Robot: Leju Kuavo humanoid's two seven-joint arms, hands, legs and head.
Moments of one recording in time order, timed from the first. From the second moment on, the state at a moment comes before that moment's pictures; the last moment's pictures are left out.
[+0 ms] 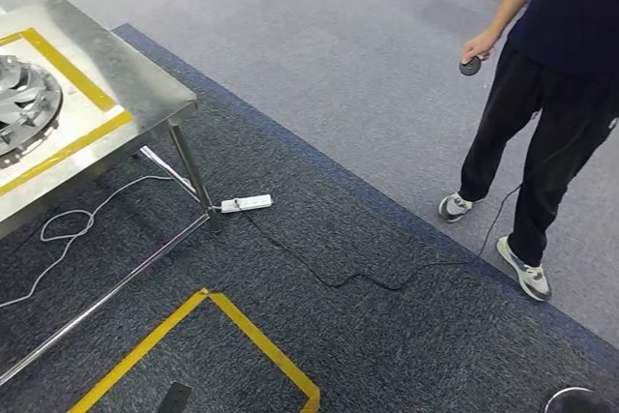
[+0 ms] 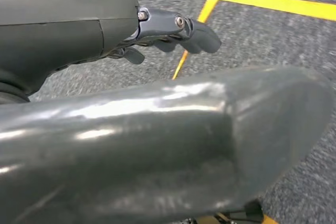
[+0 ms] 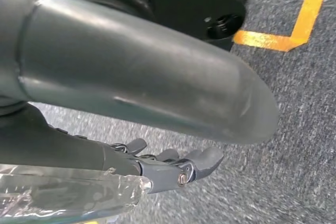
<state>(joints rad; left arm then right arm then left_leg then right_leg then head) -0.05 -0.09 -0.20 -0.18 -0.14 0.52 -0.14 -0.07 0.17 -0.86 -0.21 0.65 -0.17 -0.13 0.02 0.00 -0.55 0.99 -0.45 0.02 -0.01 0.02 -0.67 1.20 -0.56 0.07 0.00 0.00</state>
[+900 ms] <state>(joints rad) -0.06 -0.10 -0.12 -0.18 -0.07 0.54 -0.21 -0.06 0.17 -0.86 -0.21 0.66 -0.18 -0.13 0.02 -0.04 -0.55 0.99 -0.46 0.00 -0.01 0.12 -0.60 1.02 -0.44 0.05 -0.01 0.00</state>
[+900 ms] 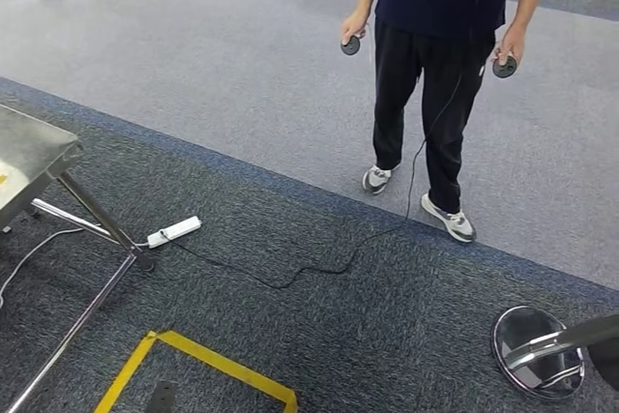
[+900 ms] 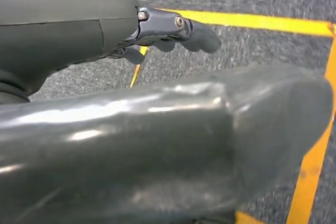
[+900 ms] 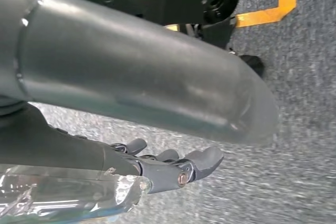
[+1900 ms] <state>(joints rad) -0.05 -0.09 -0.06 -0.18 -0.03 0.47 -0.15 -0.06 0.17 -0.85 -0.21 0.69 -0.18 -0.12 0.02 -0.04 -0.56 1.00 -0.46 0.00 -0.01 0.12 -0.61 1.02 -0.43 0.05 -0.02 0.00</state>
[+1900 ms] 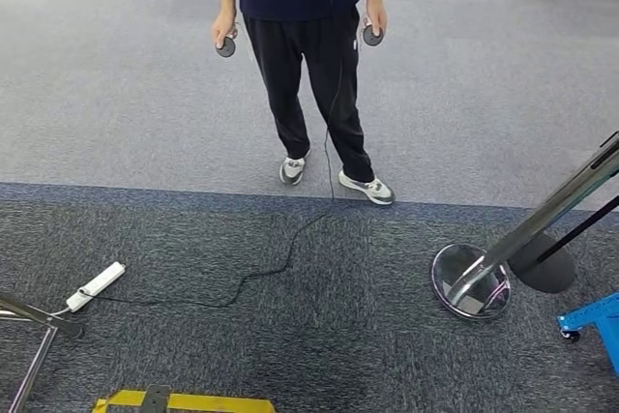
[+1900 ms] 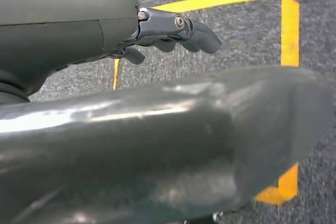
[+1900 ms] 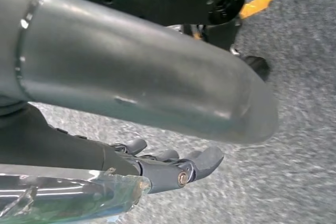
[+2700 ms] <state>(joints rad) -0.06 -0.08 -0.07 -0.18 -0.09 0.39 -0.09 -0.08 0.17 -0.84 -0.21 0.68 -0.18 -0.12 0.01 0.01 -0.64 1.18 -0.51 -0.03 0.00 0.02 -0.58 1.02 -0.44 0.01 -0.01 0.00</state>
